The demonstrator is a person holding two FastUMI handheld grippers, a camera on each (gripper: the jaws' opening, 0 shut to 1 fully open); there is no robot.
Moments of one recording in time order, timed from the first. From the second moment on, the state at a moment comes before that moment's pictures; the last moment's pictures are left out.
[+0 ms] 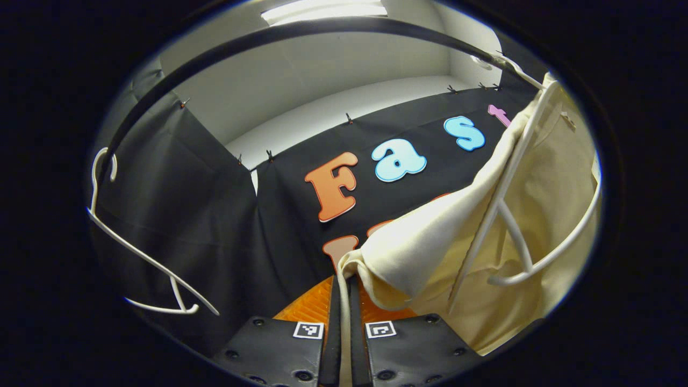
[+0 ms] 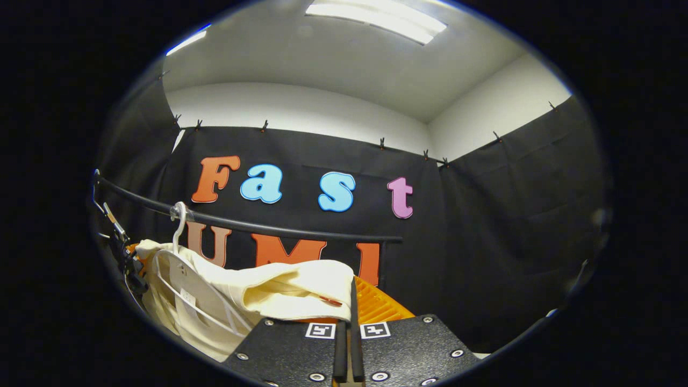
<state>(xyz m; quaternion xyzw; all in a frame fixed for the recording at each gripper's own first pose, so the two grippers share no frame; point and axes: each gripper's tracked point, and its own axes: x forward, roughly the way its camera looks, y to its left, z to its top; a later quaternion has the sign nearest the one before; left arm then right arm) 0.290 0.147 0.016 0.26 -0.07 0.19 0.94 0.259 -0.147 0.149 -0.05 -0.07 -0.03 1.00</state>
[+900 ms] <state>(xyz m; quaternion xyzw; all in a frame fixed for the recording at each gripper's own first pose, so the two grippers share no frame) 0.210 0.204 -0.054 0.27 -0.01 0.20 0.94 0.209 -0.112 -0.016 0.00 0.04 0.00 1.00</state>
